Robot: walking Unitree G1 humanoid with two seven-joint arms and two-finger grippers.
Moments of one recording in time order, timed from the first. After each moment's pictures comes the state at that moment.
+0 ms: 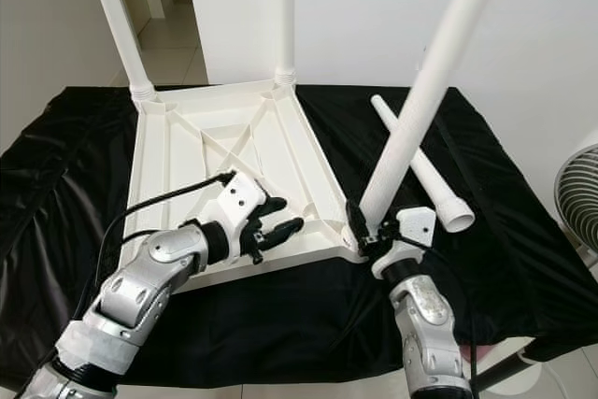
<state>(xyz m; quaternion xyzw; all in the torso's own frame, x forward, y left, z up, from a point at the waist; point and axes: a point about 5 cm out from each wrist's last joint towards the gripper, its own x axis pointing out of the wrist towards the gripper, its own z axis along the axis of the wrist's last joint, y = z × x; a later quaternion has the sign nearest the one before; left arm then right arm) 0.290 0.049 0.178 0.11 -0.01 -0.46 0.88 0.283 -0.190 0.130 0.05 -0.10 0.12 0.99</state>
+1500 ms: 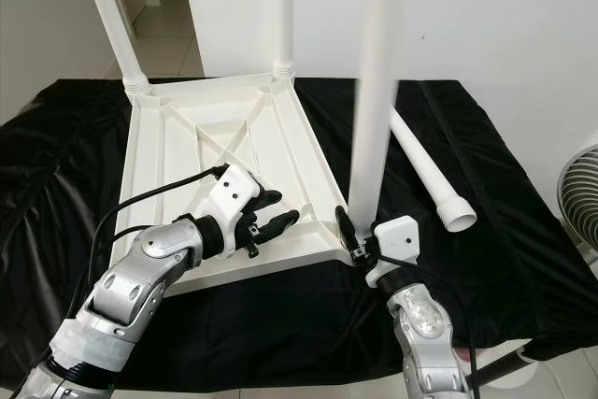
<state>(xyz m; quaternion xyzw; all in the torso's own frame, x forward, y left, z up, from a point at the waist) 0.291 0.054 0.184 0.10 -0.01 -0.45 0.89 0.268 -0.177 0.132 -0.06 -0.11 0.15 0.98</state>
